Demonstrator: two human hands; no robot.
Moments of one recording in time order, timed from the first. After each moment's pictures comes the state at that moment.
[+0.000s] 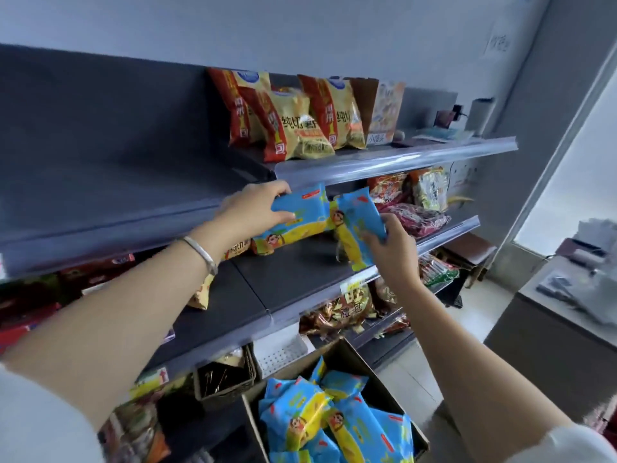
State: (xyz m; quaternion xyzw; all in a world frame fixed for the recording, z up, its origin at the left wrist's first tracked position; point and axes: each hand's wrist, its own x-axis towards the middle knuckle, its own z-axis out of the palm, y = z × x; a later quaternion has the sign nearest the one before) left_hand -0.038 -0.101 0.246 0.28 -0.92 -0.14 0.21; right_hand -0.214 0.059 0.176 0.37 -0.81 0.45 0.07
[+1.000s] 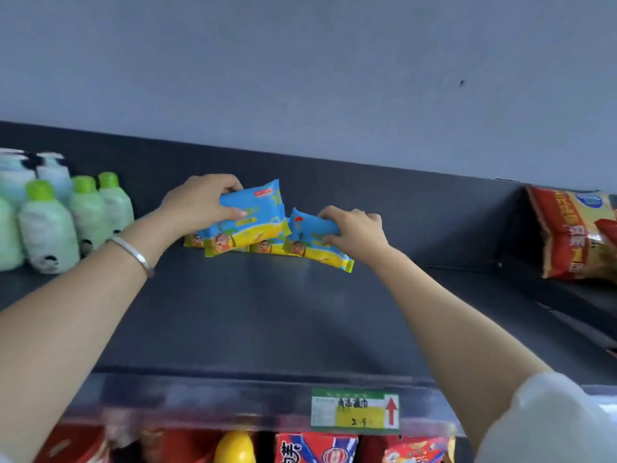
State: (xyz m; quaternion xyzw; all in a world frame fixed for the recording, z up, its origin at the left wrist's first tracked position) left_hand 0.430 -0.363 0.348 0.56 -0.76 -0.05 0.31; right_hand 0.163 -0.381 0.306 0.76 -0.61 0.20 0.12
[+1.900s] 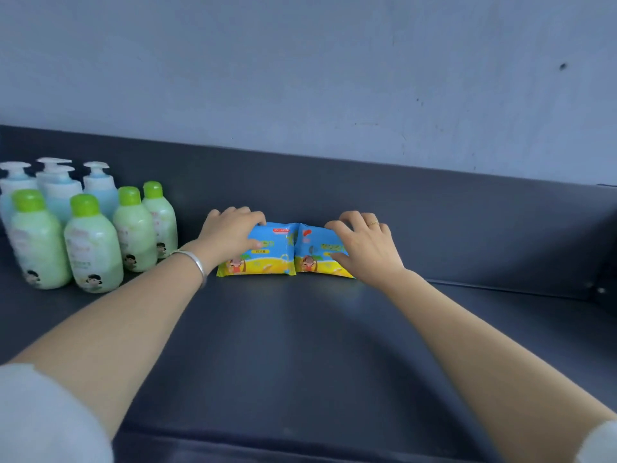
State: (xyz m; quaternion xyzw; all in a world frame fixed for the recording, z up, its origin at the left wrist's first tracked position) left_hand 0.481 -0.467 0.290 0.61 -0.77 0.13 0.14; right_hand 0.234 -0.441 0.277 0.78 -0.55 0.17 0.24
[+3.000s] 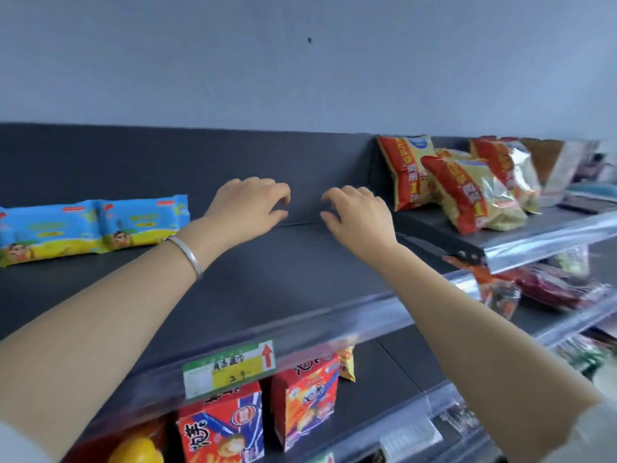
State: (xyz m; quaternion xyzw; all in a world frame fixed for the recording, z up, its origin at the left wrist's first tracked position) left_hand 0.210 -0.333 0.318 0.30 -0.91 0.15 0.25; right_hand 0.035 -0.246 0.293 0.61 -0.71 0.23 0.26
